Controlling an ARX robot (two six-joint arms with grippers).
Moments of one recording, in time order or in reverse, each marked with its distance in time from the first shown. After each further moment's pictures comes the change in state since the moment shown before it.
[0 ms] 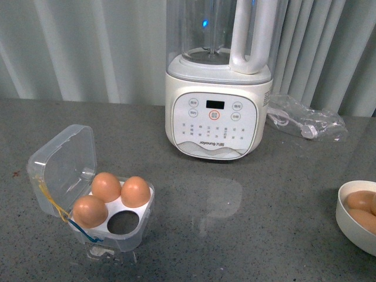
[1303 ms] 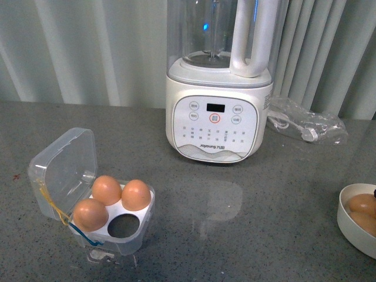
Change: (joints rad) left arm 0.000 0.000 0.000 0.000 0.000 0.000; right arm 0.033 0.702 0.234 0.343 0.003 0.077
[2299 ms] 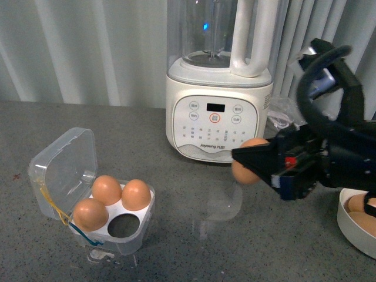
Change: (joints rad) left arm 0.000 0.000 0.000 0.000 0.000 0.000; right arm 0.374 -0.053 0.280 -0.304 -0.440 0.037
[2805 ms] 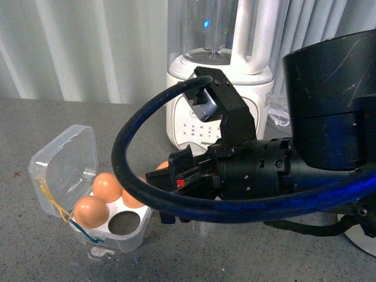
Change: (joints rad) left arm 0.000 0.000 0.000 0.000 0.000 0.000; right arm 0.194 0.170 0.127 0.009 0.051 0.080
